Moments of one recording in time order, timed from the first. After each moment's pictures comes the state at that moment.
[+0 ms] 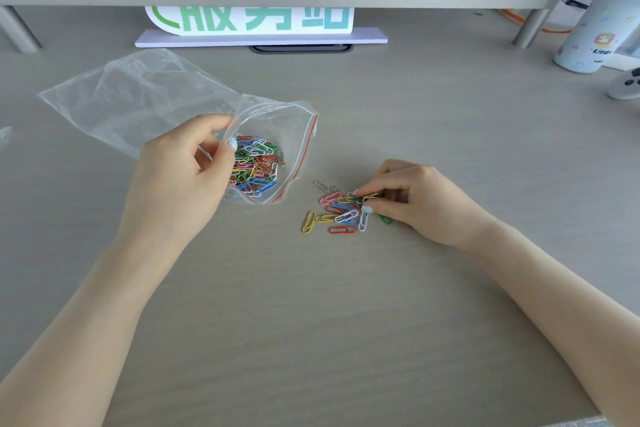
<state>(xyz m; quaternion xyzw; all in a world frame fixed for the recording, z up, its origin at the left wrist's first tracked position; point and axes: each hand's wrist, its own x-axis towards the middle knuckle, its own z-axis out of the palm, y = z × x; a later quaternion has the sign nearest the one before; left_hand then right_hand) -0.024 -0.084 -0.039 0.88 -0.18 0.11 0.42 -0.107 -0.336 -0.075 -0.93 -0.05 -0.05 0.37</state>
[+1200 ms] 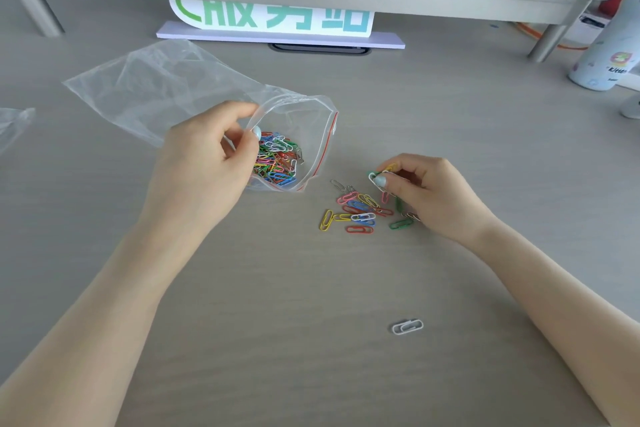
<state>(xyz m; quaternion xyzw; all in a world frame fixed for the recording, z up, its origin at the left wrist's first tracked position) -0.025 -0.082 -0.035 0.87 -0.19 0.13 0.43 -0.101 -0.317 -0.064 -0.89 0.05 -0.07 0.44</state>
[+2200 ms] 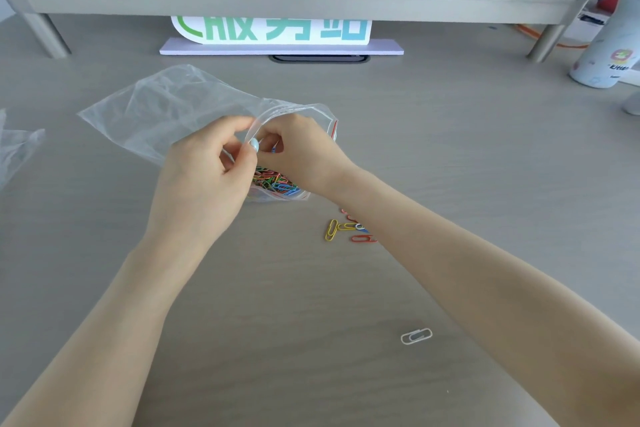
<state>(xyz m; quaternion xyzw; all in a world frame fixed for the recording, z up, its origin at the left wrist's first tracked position) -0.023 -0.080 -0.033 0.87 -0.19 0.13 0.44 0.002 -0.216 -0.046 -0.92 -0.06 -0.09 0.38</state>
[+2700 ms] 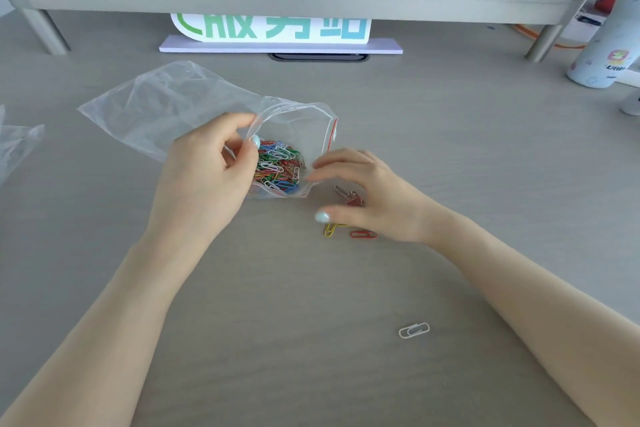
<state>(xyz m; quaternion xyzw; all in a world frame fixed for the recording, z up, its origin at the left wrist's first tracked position) -0.021 -0.080 -0.034 0.87 -0.18 0.13 0.43 -0.072 -0.278 -0.063 -0.94 -0.12 -0.05 0.32</state>
